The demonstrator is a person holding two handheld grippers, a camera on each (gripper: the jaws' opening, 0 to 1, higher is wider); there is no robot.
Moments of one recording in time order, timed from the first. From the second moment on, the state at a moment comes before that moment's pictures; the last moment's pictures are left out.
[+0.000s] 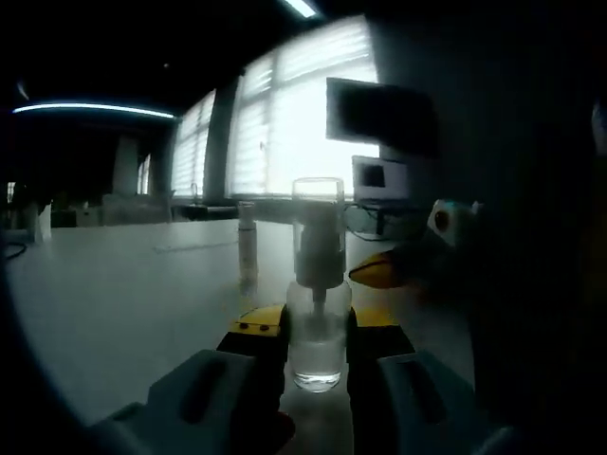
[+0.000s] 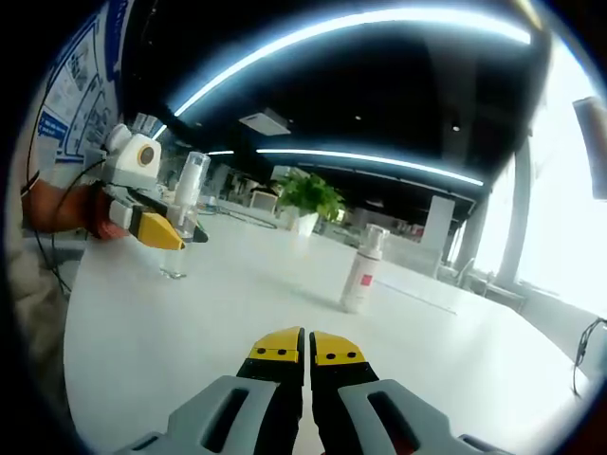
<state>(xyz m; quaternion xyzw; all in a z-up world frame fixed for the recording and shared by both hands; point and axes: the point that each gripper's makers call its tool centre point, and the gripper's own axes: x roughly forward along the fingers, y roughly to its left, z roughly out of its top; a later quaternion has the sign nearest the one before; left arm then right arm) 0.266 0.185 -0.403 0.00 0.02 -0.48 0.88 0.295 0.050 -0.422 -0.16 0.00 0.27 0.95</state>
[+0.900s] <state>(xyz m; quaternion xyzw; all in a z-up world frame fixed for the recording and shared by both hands) 0.265 0.183 -0.415 0.01 0.04 -0.48 0.88 0.296 0.051 -0.424 -0.16 0.00 0.27 0.95</state>
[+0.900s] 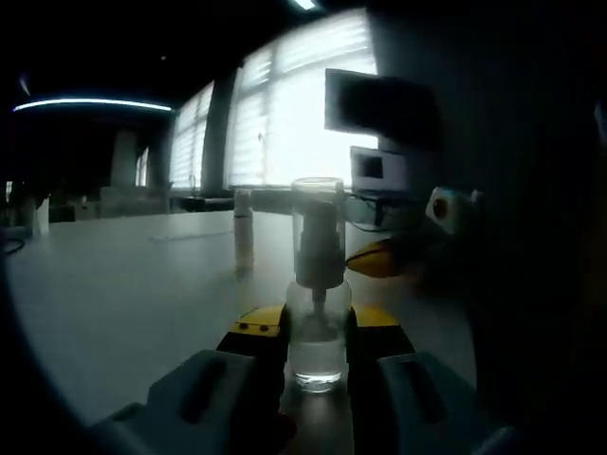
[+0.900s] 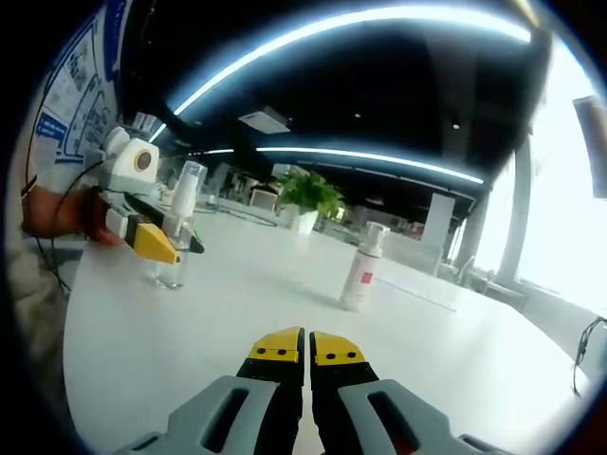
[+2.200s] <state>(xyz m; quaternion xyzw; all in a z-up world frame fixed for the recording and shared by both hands) 0.262 0.181 -0.412 0.01 0.02 -0.48 0.88 0.297 0.046 -0.421 -0.15 0.00 0.26 0.95</state>
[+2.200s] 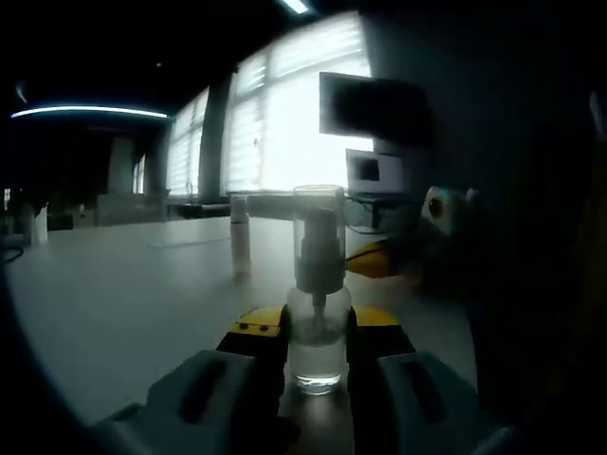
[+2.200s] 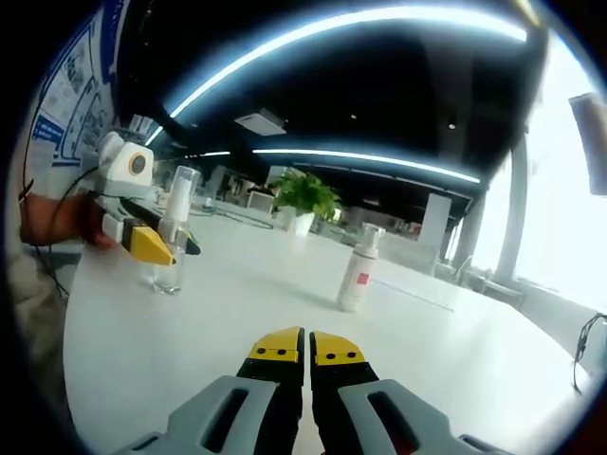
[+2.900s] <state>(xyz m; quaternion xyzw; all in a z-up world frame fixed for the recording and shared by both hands) 0.263 0.181 -0.412 0.00 0.03 -0.48 0.87 0.289 0.056 -0.400 -0.12 -0.02 0.25 0.96</state>
